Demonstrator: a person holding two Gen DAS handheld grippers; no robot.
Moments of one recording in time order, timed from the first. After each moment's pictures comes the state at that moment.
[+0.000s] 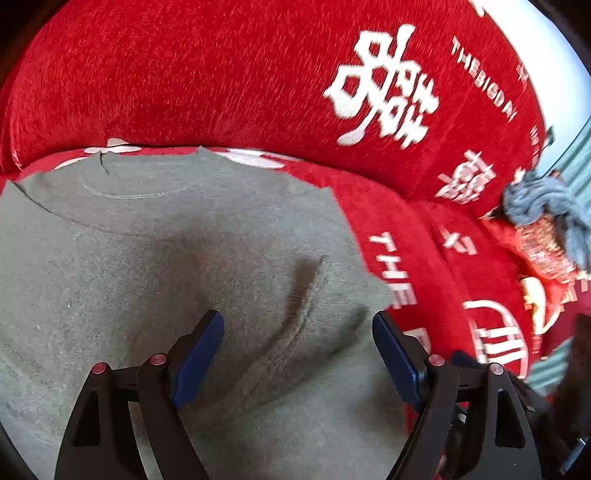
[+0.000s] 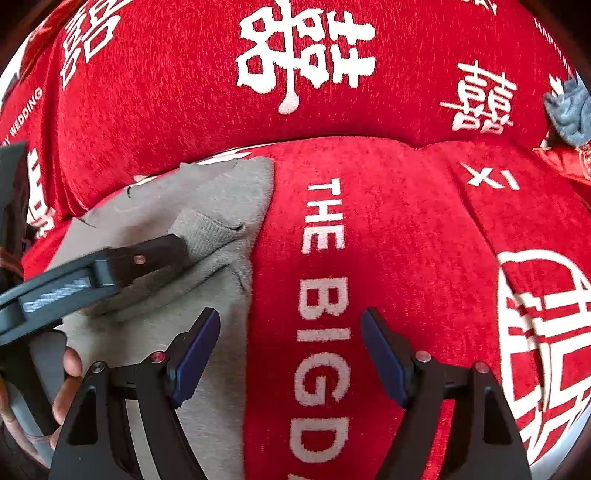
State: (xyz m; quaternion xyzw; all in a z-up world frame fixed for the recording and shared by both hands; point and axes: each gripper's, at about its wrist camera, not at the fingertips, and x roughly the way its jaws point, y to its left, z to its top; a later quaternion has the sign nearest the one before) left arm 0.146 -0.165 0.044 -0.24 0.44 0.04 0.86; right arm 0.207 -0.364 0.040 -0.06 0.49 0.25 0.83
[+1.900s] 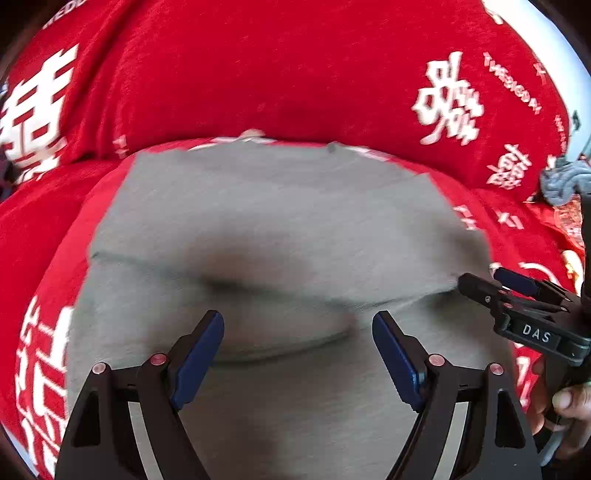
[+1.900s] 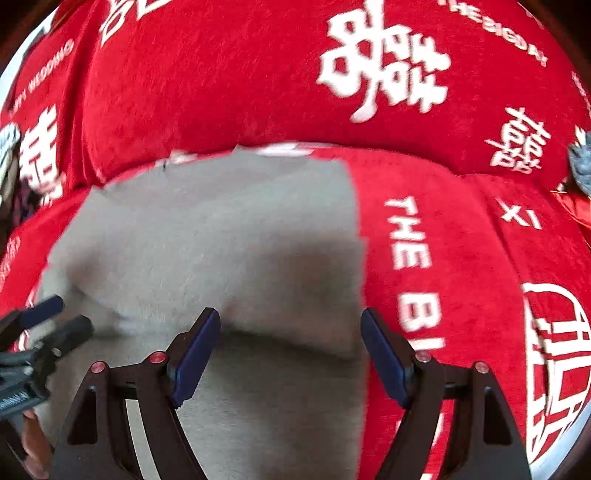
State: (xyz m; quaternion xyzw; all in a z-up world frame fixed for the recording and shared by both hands) left arm 0.016 -0.090 0.044 -0.17 0.46 0.15 0.86; right arm 0.167 -0.277 0.029 -0.15 0.48 0.25 0.82
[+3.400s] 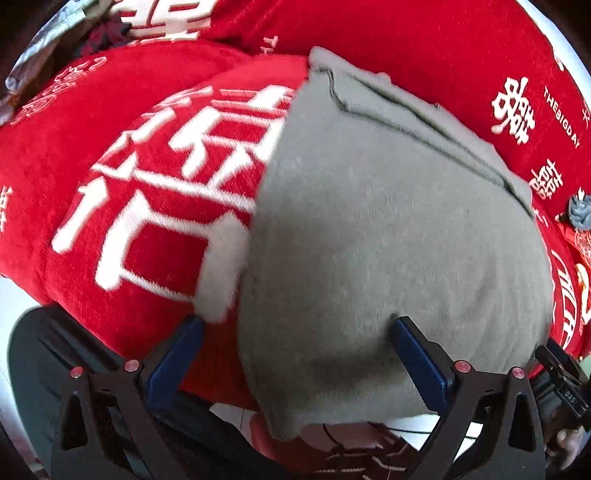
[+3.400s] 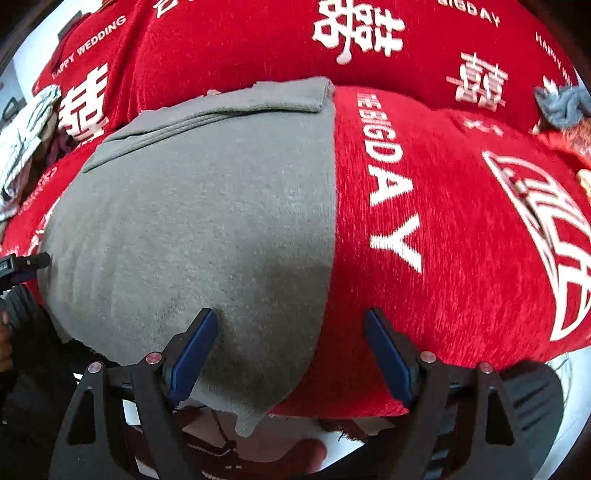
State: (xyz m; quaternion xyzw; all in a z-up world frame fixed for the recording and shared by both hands) left arm -0.203 -0.056 -0.011 -0.27 0.48 0.22 0.81; right arm -0.005 -0.420 -0.007 -0.15 0.46 0.31 0.82
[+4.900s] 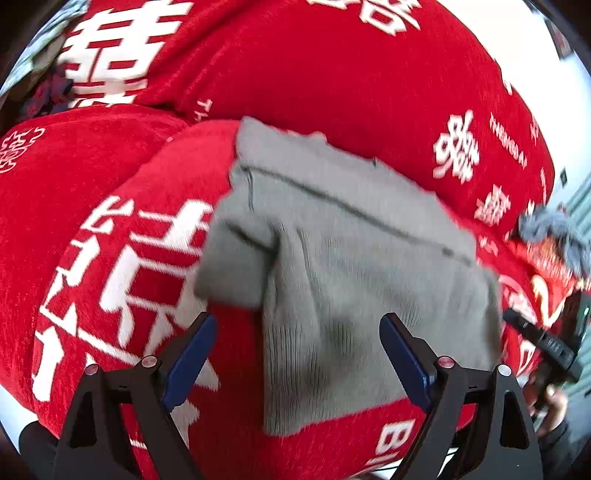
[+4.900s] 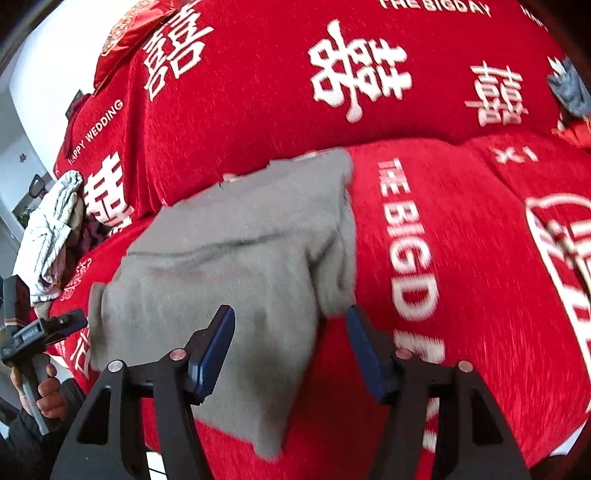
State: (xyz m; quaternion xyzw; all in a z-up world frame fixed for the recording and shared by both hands) left arm -0.149 -0.033 0.033 -0.26 0.40 0.13 0.87; right arm 0.086 -0.411 0.026 0.01 0.43 0.35 0.83
